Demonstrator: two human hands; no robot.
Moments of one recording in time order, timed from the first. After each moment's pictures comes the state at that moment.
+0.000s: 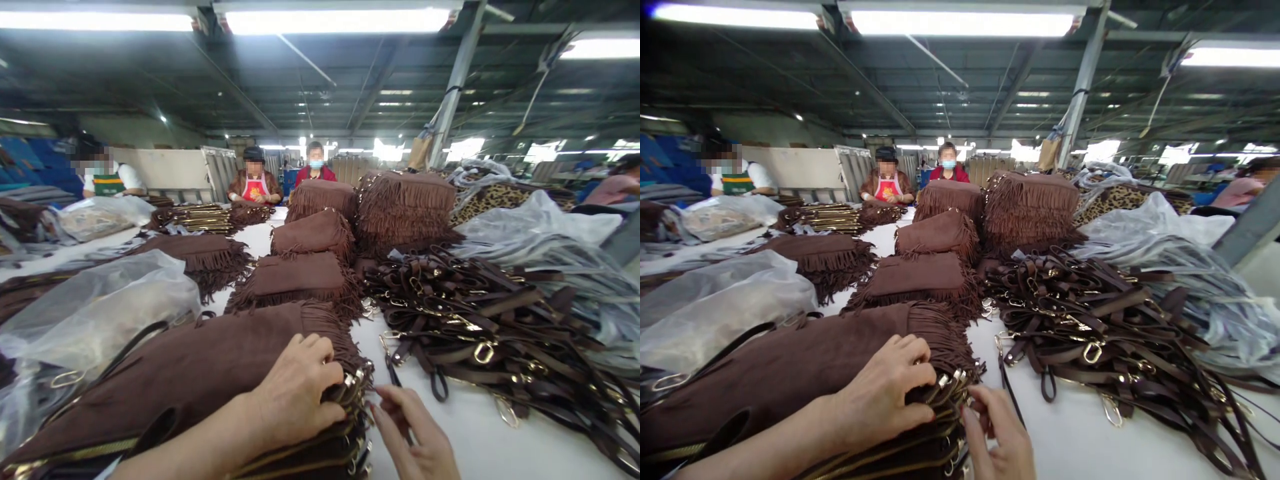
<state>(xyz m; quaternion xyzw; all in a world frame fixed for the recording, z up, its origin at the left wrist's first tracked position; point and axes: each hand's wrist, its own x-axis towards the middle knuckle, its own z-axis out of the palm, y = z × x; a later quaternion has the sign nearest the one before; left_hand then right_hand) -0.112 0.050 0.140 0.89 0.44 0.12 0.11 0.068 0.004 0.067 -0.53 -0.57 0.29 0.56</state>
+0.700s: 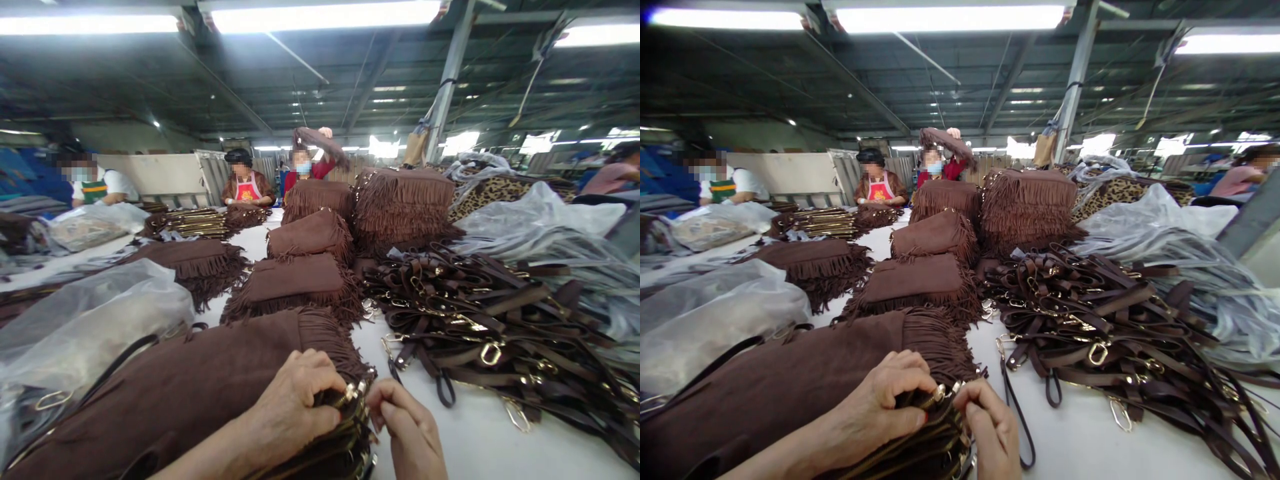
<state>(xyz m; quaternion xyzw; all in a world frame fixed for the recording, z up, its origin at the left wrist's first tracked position) -0.112 0.058 0.138 0.82 0.46 0.16 0.29 0.052 0.026 0.066 -0.43 -0.42 0.53 0.59</state>
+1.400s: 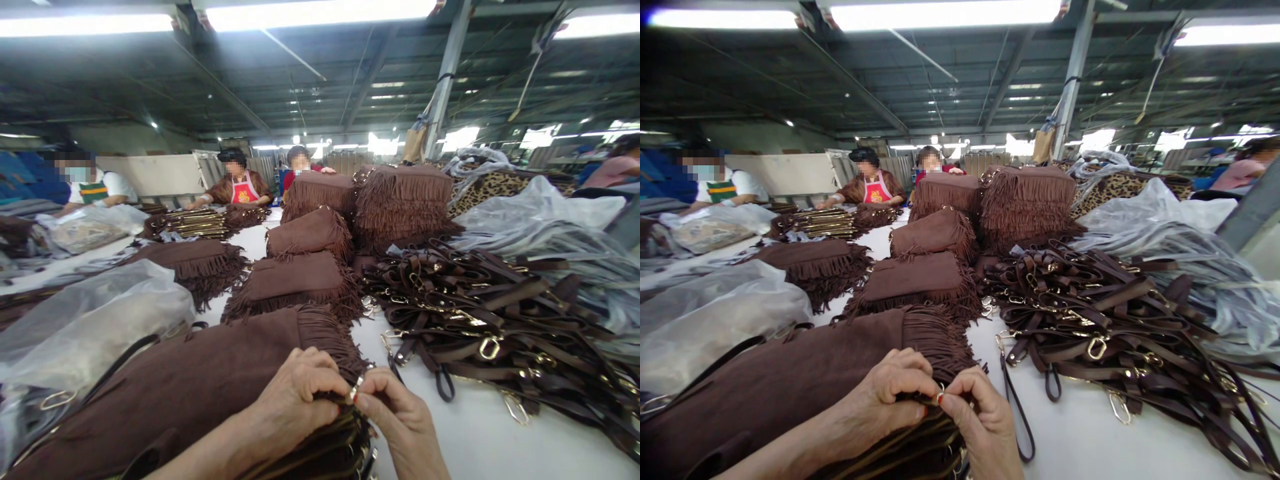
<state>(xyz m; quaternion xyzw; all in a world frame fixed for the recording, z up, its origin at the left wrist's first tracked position) -0.110 0.059 0.135 0.83 0.45 0.15 0.28 0.053 0.031 0.074 -0.42 -0.52 0.49 0.57</state>
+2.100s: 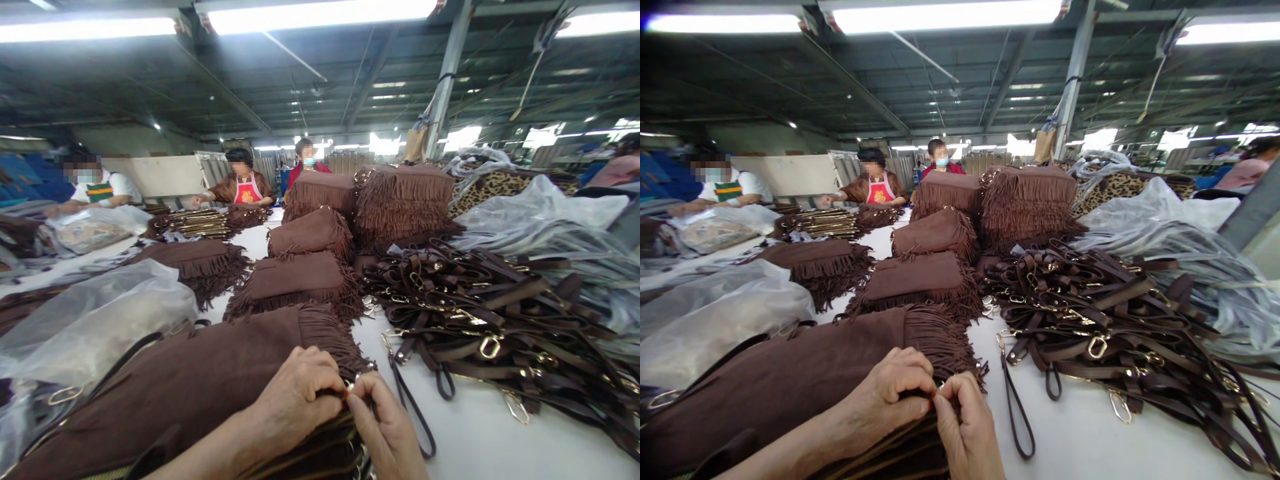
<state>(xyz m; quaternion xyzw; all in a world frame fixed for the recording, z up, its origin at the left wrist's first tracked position) -0.109 0.057 0.132 0.84 0.45 0.15 0.25 0.036 0.023 0.063 -0.46 -0.59 0.38 0.55</state>
